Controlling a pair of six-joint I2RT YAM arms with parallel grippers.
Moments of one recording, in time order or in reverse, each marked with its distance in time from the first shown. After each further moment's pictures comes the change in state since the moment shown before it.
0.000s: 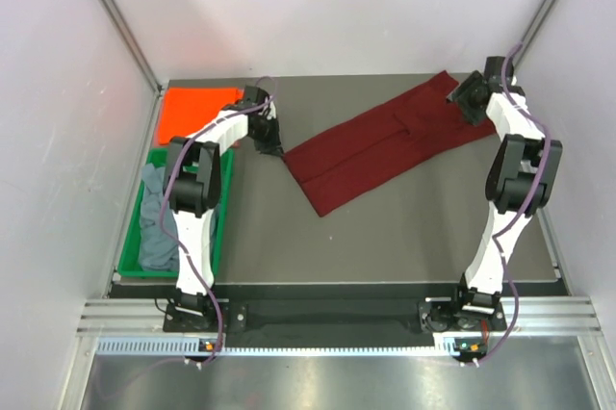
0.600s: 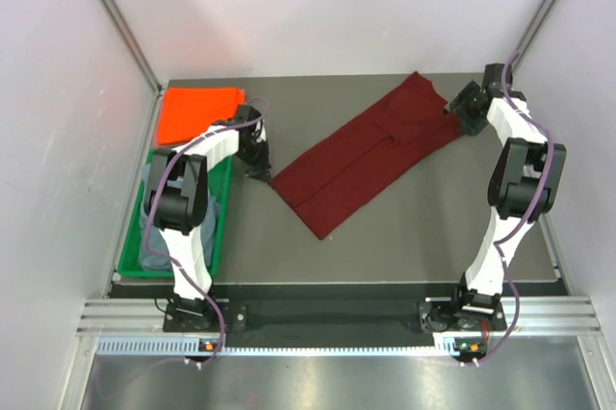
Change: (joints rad) left arm -0.001 -0.217 -0.301 -0.059 -0.083 -0.019; right arm -0.001 -0.089 -0.106 -0.058 -0.041 -0.021
